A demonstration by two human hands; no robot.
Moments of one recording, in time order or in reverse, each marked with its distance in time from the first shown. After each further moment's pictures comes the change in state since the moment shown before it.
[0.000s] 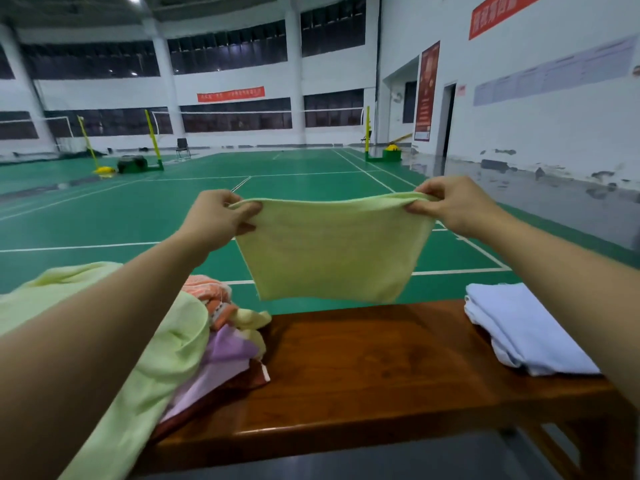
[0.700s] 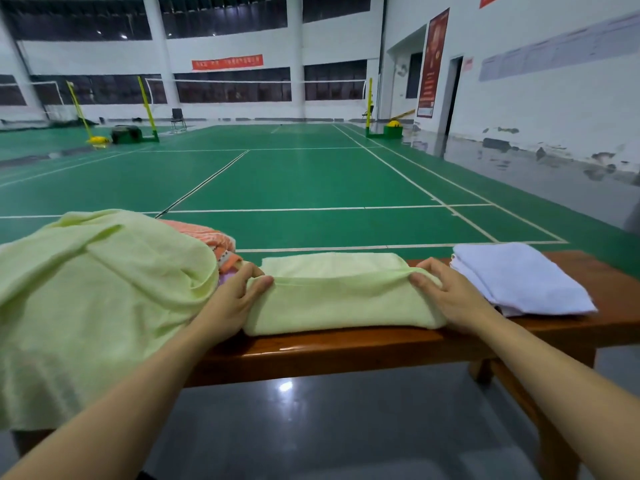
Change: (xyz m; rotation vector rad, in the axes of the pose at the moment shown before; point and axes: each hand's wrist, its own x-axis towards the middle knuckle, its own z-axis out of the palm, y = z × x) left_hand -0.158 -0.117 0.042 0.241 -0.221 0.139; right_hand -0.175 0.075 0.082 0.103 -0.155 0.121
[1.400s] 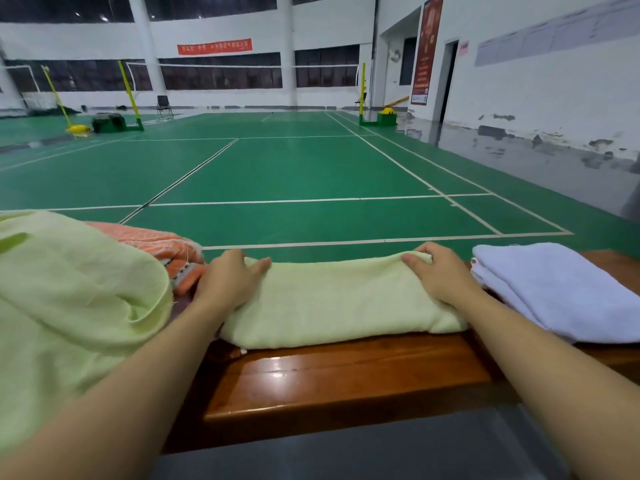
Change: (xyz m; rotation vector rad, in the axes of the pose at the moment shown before) left_hand 0.124 -0.026 0.043 0.377 0.104 -0.364; right_hand 0.111 0.041 0.036 -0.091 0.146 0.284
